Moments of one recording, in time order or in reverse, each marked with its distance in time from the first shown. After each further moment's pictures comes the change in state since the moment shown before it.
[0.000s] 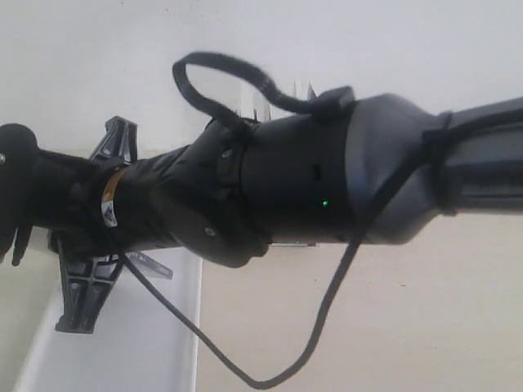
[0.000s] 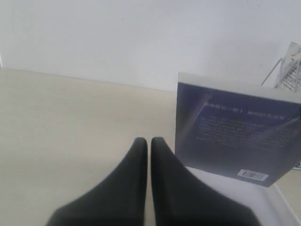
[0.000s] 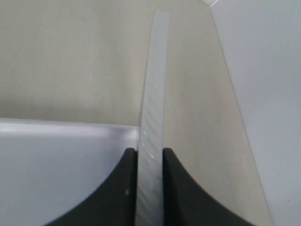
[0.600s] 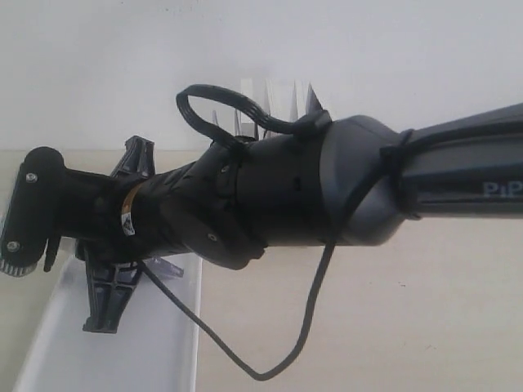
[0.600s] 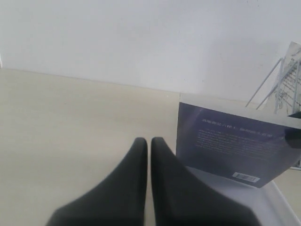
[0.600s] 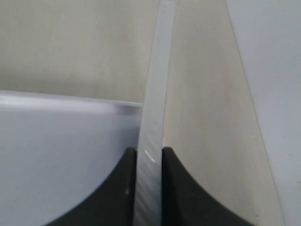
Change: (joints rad) left arm 0.000 0.000 0.000 0.000 0.000 0.000; right arm -0.035 0.055 0.000 -0.004 0.009 -0.002
